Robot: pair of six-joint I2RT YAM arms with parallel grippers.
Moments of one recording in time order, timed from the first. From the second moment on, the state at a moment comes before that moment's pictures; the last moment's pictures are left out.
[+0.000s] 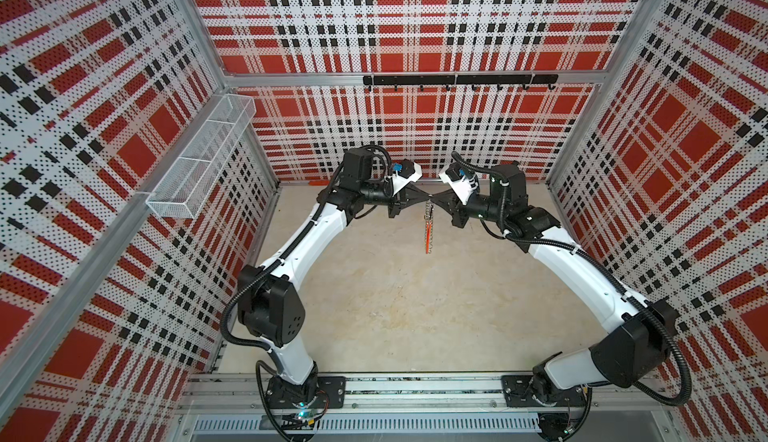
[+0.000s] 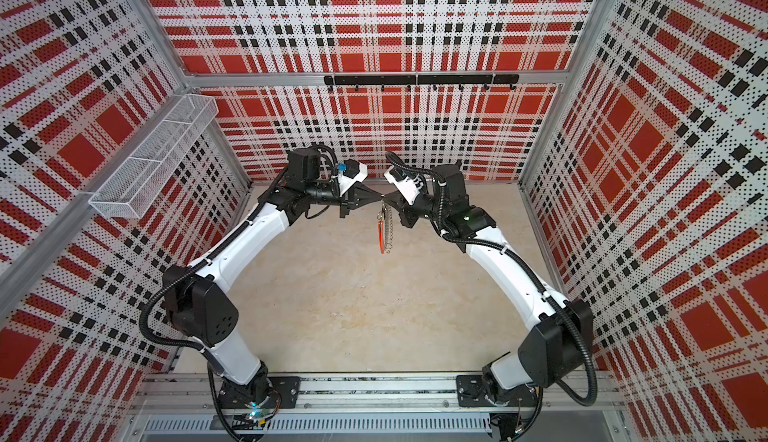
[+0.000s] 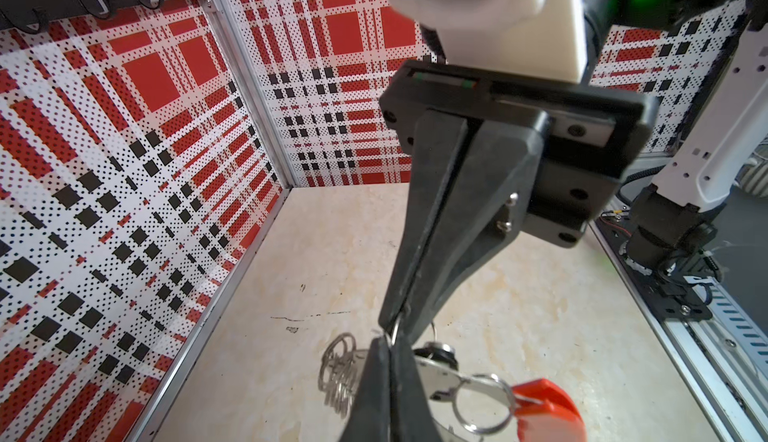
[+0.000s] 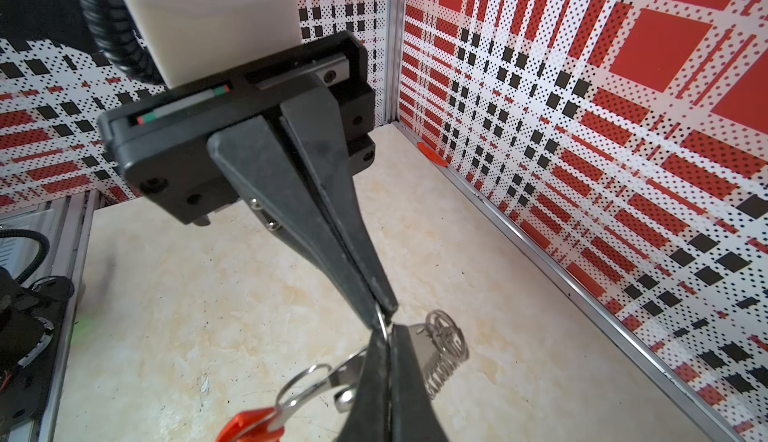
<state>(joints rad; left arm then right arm) -0.40 1.74 1.66 -0.35 1.02 0.52 0.46 1.47 1.41 -0.27 -0.54 -0.27</state>
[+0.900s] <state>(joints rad) -0.41 1.67 1.20 0.93 0.92 -0.52 0.26 1.51 1.08 0.70 -0.89 0.80</state>
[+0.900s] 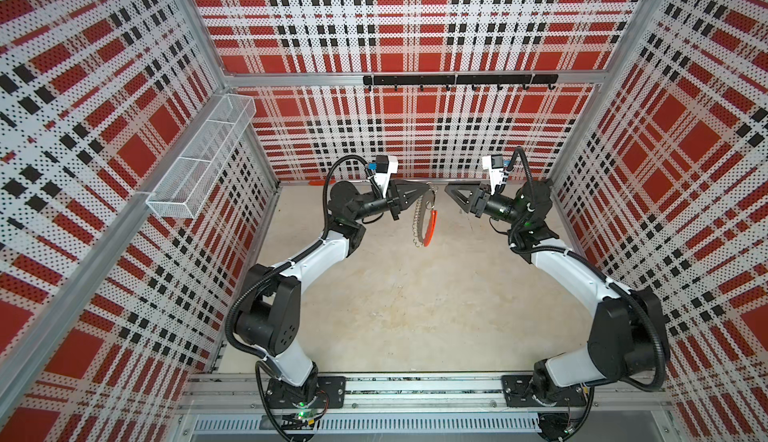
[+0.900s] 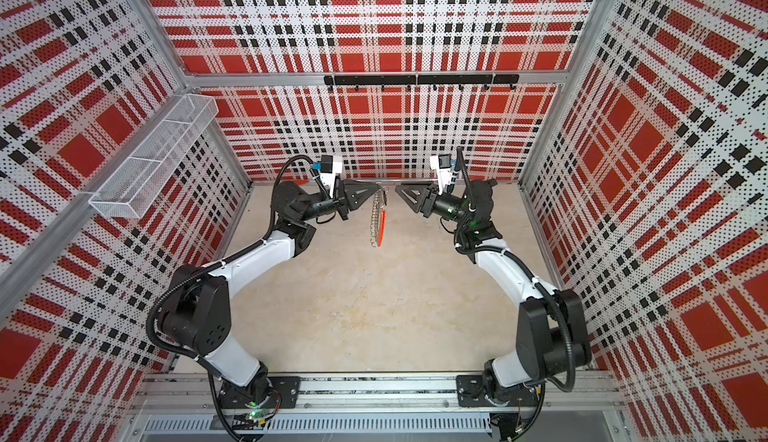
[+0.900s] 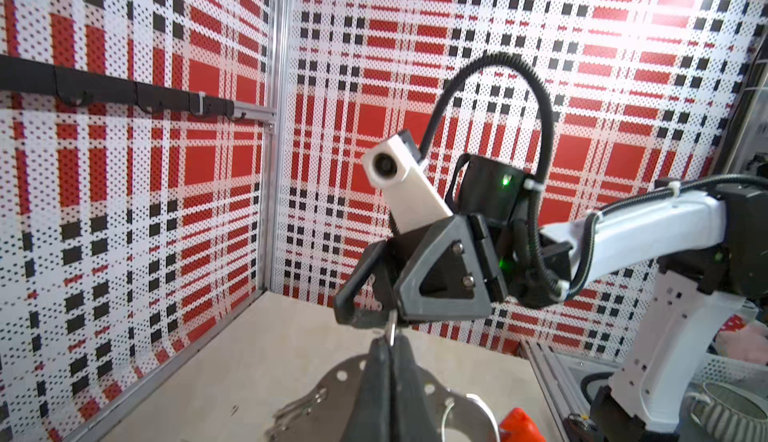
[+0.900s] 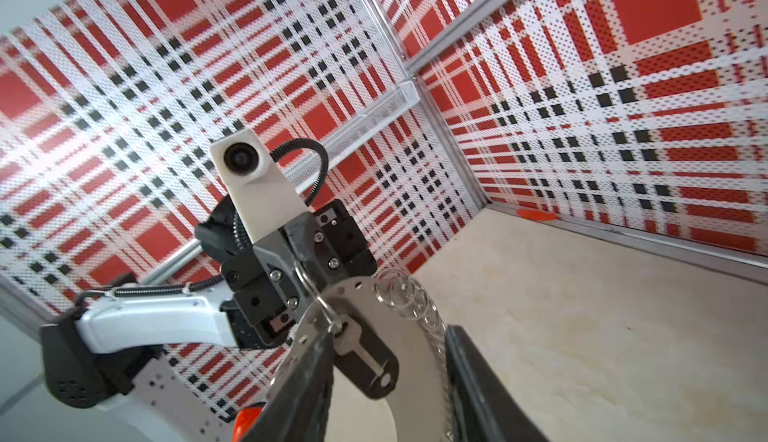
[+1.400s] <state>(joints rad) -0.41 1.68 1.23 1.00 0.90 -0.62 0.32 1.57 1.19 0.84 -0.95 0.89</state>
